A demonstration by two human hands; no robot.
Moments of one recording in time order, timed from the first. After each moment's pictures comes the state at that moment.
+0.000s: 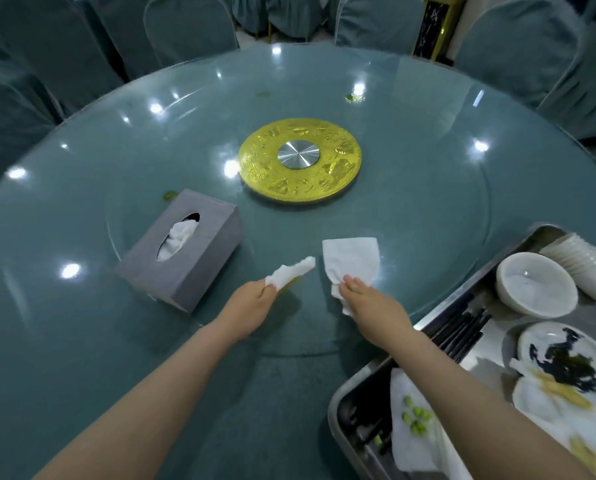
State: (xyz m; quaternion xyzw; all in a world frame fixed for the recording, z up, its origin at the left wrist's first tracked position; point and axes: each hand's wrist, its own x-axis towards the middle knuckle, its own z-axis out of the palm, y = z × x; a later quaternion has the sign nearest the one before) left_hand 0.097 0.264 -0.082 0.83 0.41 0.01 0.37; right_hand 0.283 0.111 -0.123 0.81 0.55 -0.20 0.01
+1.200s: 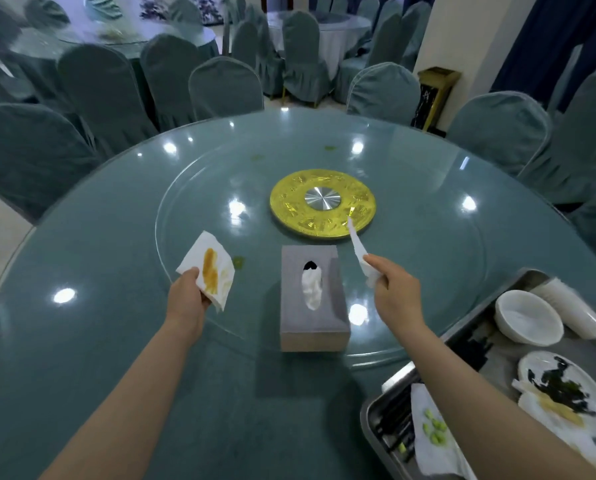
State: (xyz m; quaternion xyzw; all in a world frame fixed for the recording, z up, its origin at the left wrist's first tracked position) left_hand -0.018 0.333 -0.019 0.33 0.50 0.42 0.68; right_hand 0.231 0.139 -0.015 0.82 0.37 -0.05 -0.44
